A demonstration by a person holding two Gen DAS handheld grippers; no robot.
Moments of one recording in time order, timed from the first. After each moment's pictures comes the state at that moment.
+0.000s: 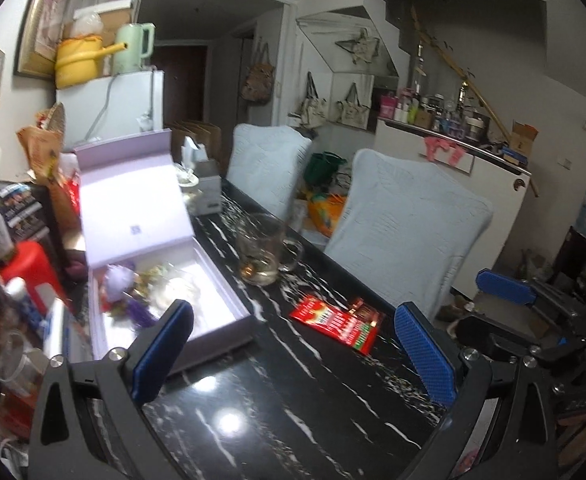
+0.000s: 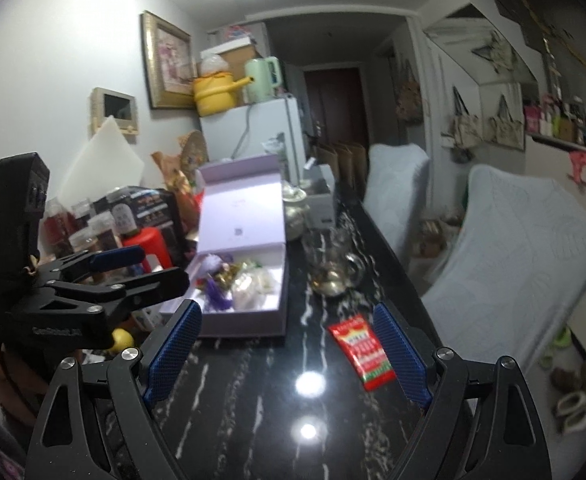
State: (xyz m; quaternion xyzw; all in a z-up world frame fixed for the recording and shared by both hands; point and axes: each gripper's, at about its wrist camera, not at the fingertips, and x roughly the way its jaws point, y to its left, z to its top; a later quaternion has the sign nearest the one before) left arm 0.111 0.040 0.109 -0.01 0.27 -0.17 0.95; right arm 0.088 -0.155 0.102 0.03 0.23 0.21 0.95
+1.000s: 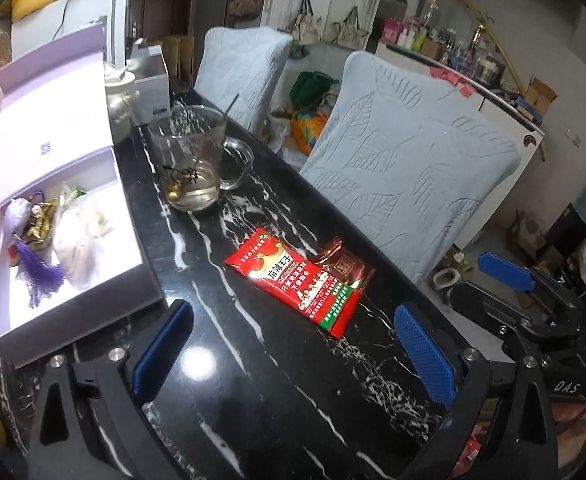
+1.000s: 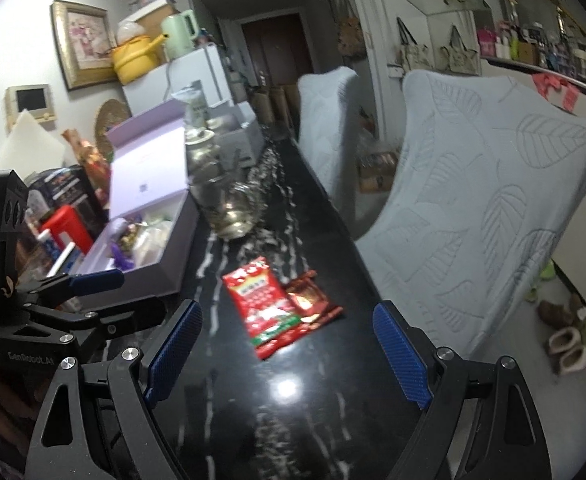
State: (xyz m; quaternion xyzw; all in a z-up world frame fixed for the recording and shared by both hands) left arm 0.205 -0.047 0.018 -0.02 0.42 -0.18 0.89; right arm 0.173 -0.249 0.017 0.07 0.34 0.14 0.93
